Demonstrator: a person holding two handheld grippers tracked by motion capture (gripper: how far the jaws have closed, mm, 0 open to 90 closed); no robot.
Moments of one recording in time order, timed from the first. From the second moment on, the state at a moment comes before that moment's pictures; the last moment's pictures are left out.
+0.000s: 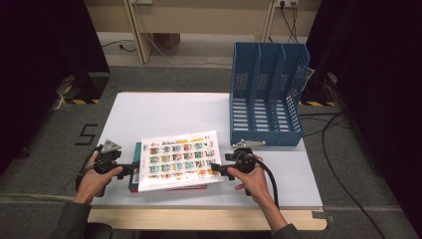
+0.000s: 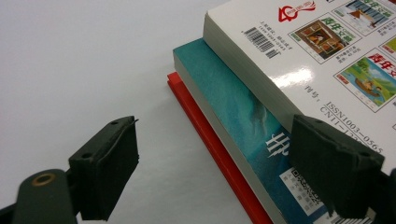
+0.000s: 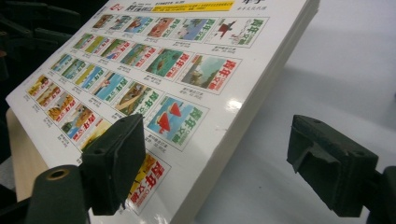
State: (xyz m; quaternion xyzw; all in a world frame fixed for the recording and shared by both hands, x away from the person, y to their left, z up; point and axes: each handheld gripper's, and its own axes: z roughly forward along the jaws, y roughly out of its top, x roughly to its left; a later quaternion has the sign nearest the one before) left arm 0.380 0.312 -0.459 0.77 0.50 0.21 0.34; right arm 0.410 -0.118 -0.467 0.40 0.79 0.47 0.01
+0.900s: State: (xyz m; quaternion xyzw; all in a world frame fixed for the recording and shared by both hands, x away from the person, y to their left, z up) left arm 0.379 0.313 -0.459 0.76 0.50 0.18 0.36; right arm 0.428 -0.092 -0.474 0.40 0.78 0.48 -0.09
